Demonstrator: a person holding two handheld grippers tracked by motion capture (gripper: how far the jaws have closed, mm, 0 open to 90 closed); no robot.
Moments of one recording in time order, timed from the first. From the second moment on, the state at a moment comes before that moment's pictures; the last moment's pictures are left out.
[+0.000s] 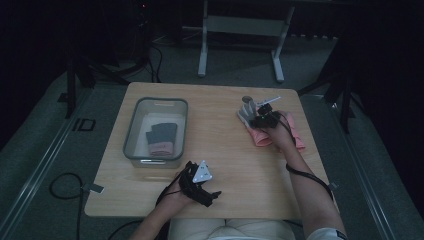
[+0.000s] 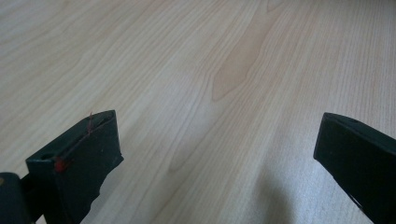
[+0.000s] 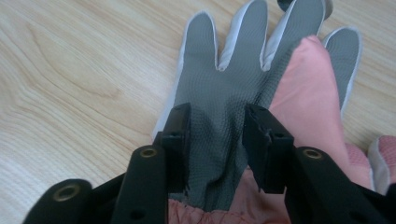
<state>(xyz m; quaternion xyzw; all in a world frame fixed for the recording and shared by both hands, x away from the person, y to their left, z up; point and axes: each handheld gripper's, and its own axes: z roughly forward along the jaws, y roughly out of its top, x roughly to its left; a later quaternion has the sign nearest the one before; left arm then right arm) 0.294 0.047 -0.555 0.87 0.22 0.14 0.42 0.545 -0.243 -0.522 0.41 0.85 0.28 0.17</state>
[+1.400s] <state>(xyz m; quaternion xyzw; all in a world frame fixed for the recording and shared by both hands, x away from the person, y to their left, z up) 0.285 0.053 -0.560 0.86 0.23 0.17 0.42 0.391 -0.180 -0.444 0.53 0.72 0.39 0.23</state>
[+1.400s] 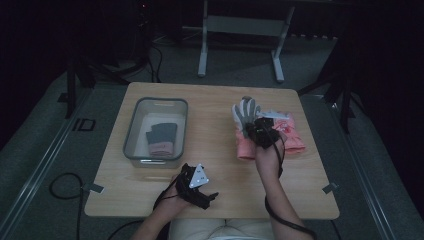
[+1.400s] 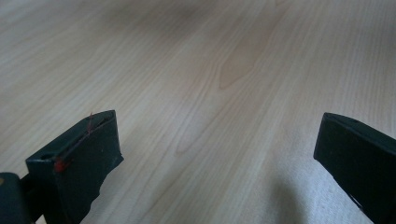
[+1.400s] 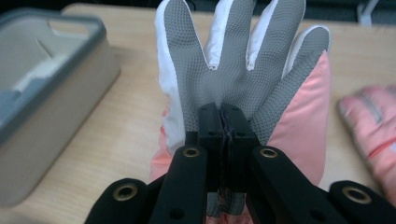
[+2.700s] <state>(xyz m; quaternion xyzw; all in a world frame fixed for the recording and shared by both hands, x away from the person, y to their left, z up) 0.287 0.057 -0.564 0.86 0.22 0.15 0.43 0.403 -0.184 -0.475 0.49 0.75 0.38 0.21</state>
